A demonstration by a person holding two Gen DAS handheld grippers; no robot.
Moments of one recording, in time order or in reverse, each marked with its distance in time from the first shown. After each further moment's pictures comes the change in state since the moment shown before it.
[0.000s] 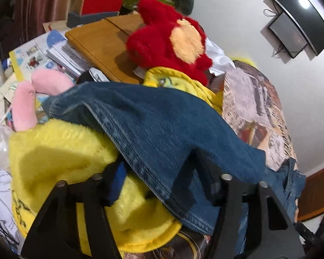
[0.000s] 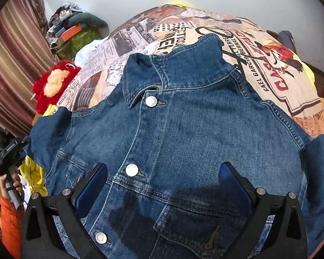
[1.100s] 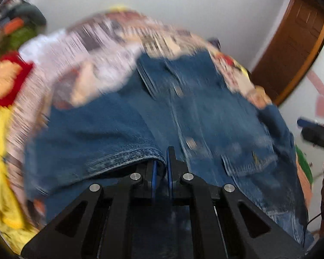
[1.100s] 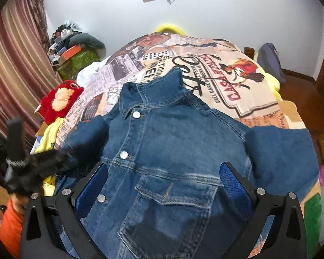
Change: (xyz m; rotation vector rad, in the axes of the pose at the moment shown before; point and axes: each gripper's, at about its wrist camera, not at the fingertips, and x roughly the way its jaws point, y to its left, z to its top) left arm -0.016 -0.294 -0.189 0.783 0.244 -0.303; right arm -0.120 -0.039 -0.034 0.015 -0.131 -0.036
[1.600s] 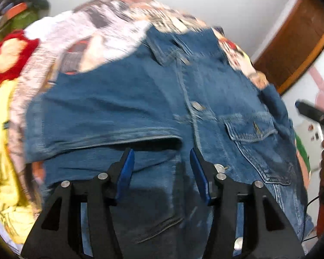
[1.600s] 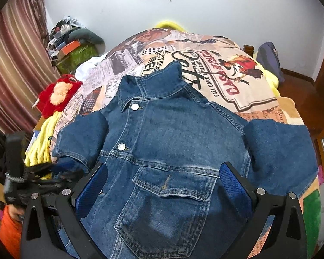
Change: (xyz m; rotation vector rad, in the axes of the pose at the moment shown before) left arm -0.032 0.022 -0.037 -0.064 0.048 0.011; right arm 0.005 0.005 -0.008 -0.029 0.019 -0.014
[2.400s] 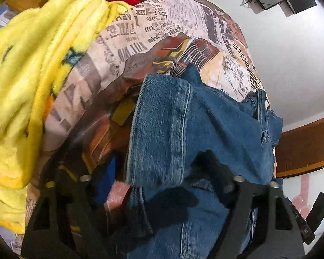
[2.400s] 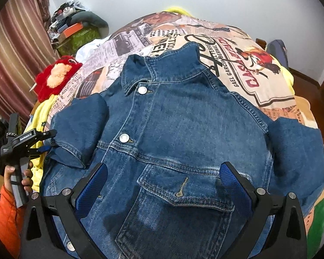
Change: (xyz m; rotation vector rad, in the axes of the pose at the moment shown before) left arm 0.030 0.182 -0.010 -0.622 -0.050 -0.063; right arm 0.051 0.022 0.001 -0.048 0.090 -0.003
